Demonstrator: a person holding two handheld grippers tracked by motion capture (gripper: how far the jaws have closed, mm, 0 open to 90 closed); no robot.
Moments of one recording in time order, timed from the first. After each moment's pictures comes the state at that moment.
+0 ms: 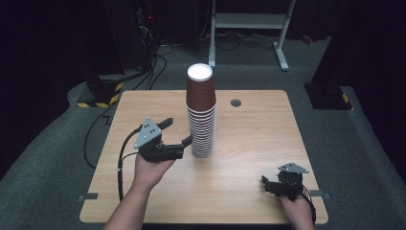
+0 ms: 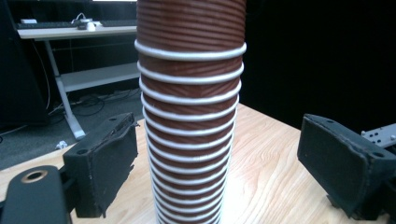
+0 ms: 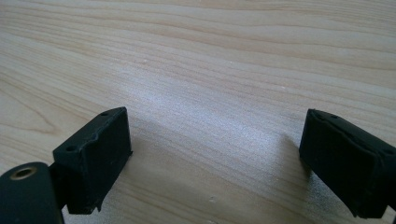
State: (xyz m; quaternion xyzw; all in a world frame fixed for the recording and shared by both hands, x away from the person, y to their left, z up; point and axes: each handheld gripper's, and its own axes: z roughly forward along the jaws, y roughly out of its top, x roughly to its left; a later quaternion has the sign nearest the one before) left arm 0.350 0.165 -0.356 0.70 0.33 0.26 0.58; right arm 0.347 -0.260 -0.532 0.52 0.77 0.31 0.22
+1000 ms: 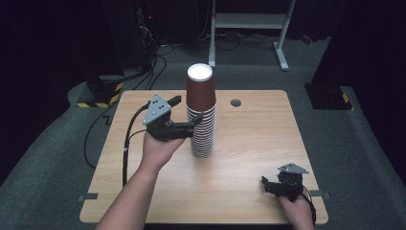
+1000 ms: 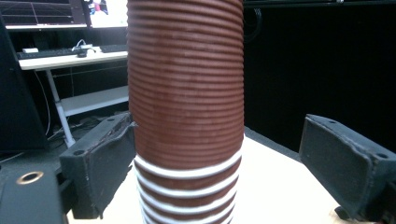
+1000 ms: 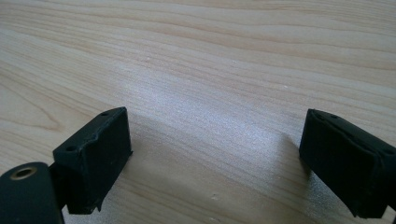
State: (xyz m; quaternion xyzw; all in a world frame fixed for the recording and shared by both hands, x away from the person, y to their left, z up) left arm 0.382 0.140 -0.306 0.69 0.31 0.27 0.59; right arm 0.345 -0.260 -0.531 0.52 0.77 0.31 0.22
